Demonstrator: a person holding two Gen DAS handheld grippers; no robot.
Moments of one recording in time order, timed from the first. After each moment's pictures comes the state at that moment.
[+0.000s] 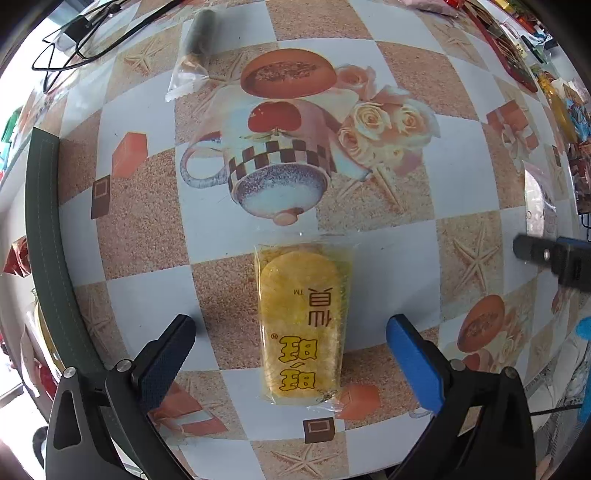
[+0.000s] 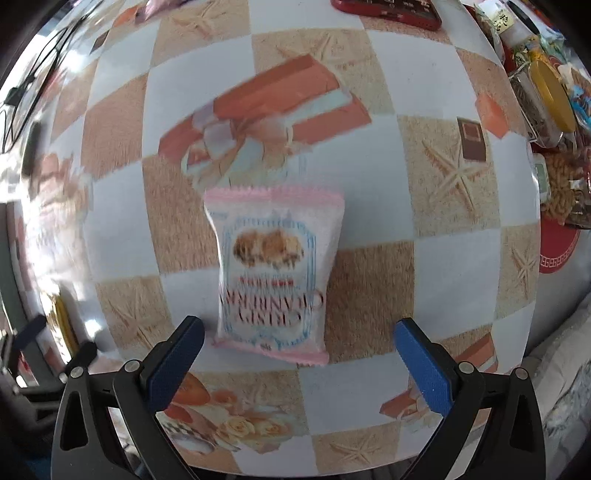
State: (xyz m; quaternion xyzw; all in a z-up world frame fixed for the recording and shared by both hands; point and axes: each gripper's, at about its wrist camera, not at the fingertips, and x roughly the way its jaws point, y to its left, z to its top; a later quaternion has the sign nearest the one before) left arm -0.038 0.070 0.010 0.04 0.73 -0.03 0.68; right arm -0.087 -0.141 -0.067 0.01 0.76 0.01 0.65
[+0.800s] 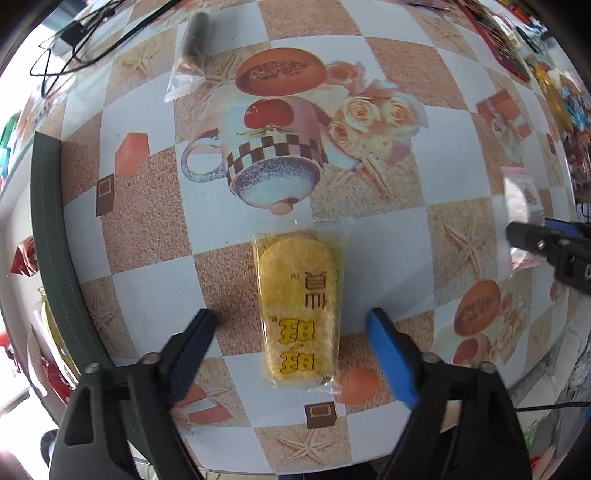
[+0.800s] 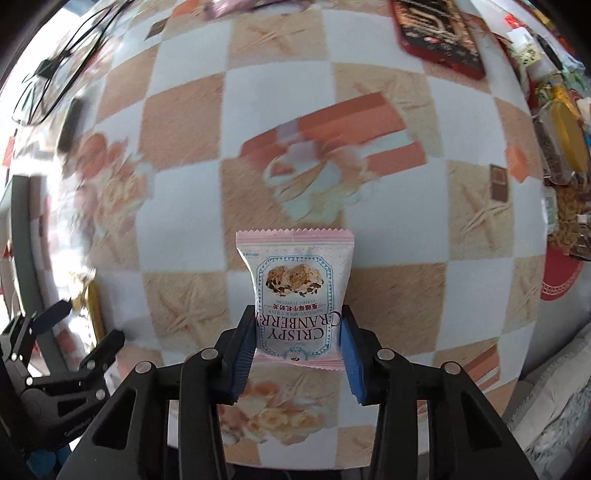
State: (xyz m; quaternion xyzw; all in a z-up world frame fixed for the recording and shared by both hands) left arm -0.044 0.068 0.018 0.06 0.74 -0.05 0.67; right arm -0.099 -0.091 -0.032 -0.02 0.76 0.07 0.65
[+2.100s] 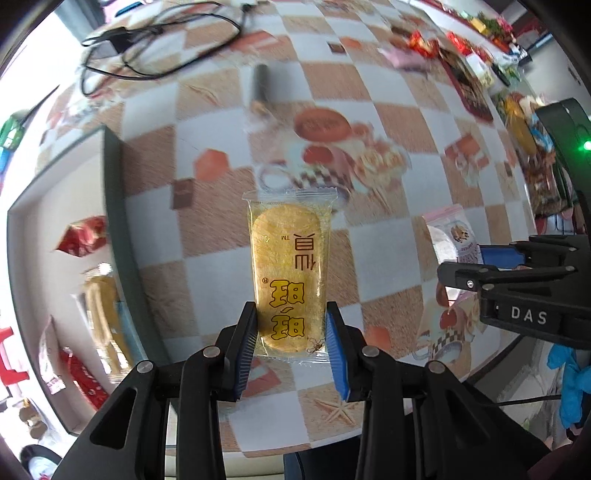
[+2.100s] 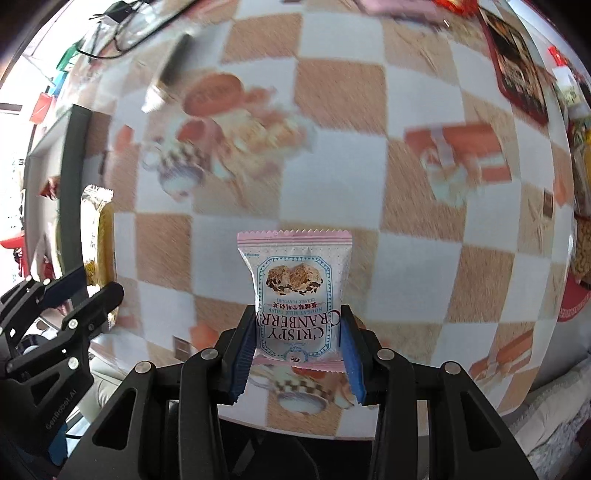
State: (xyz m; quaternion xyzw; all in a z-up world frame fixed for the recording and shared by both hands) left arm -0.125 0.138 0.077 0.00 0.69 -0.08 0.72; right arm -0.085 -0.005 0.028 -0.05 0.75 0.14 0.64
